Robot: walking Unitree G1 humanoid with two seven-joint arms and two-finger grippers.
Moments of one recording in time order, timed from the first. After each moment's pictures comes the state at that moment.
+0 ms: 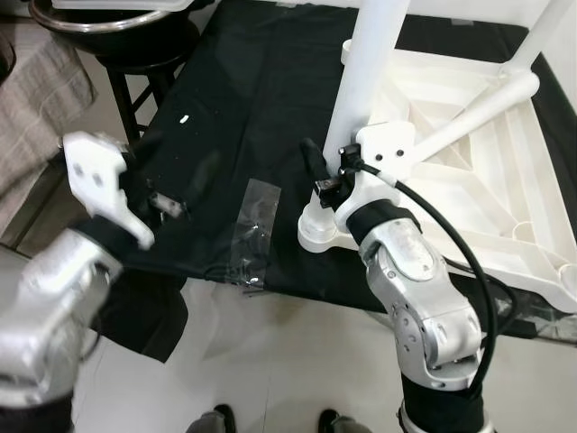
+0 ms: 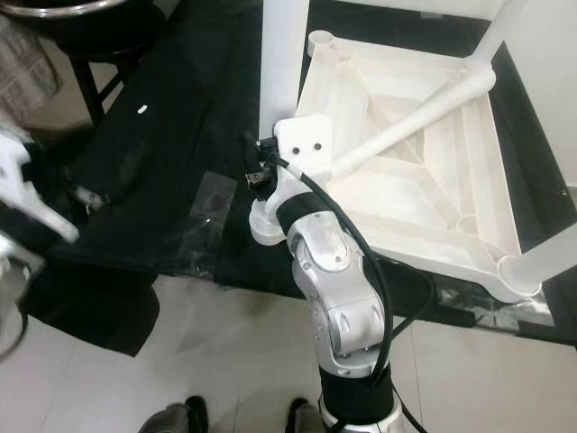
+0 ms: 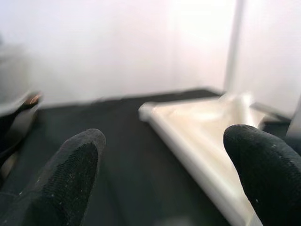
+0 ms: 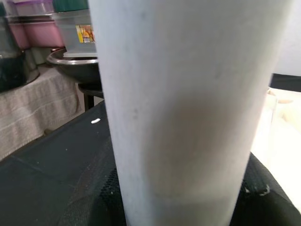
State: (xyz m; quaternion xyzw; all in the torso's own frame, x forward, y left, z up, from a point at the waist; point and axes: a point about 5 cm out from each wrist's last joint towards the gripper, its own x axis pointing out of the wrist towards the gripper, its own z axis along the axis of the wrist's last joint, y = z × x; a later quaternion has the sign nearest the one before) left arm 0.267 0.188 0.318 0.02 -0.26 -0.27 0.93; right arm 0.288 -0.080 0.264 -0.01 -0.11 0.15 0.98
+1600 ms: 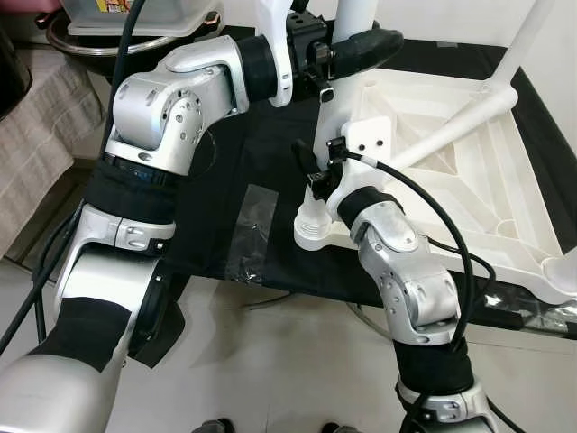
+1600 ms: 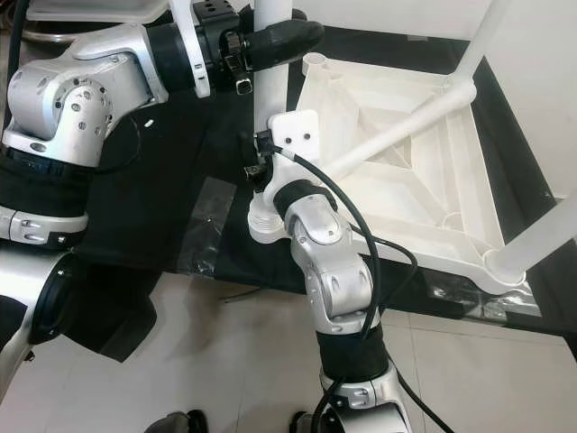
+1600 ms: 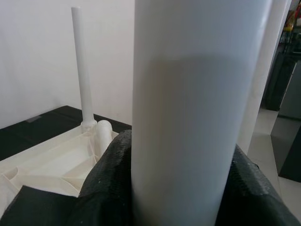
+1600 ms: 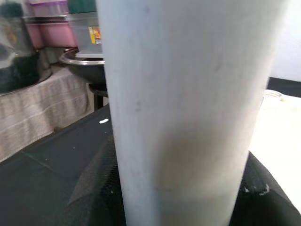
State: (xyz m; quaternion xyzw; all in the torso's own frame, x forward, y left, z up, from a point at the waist) left arm 0.330 0.050 0.409 0.03 -0.17 -0.57 0.80; right arm 0.318 -0.077 0.266 -0.01 -0.12 0.20 0.97
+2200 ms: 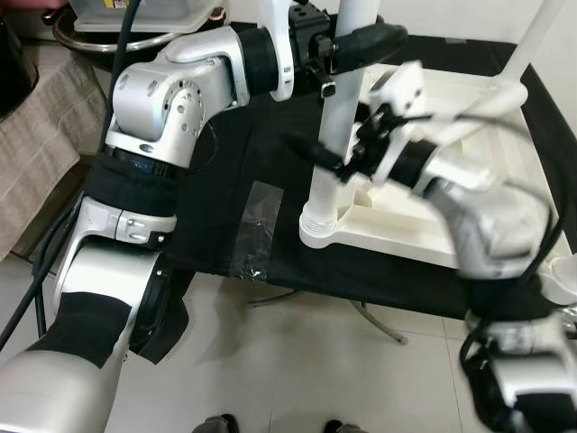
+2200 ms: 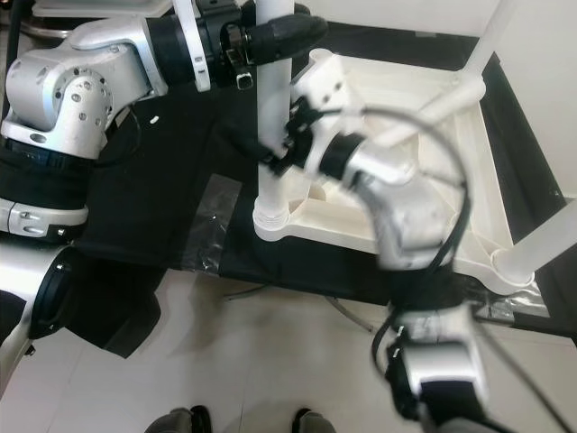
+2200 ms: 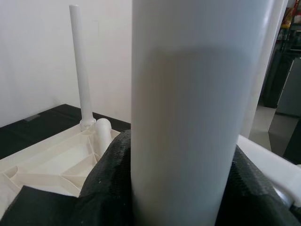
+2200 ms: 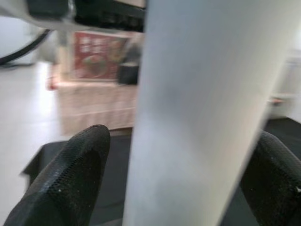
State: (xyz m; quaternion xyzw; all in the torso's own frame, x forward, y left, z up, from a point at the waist) left arm 0.329 0.049 0.414 0.03 -0.17 -0.58 0.79; right arm 0.340 -0.126 0.330 -0.13 -0.16 0.49 0.85
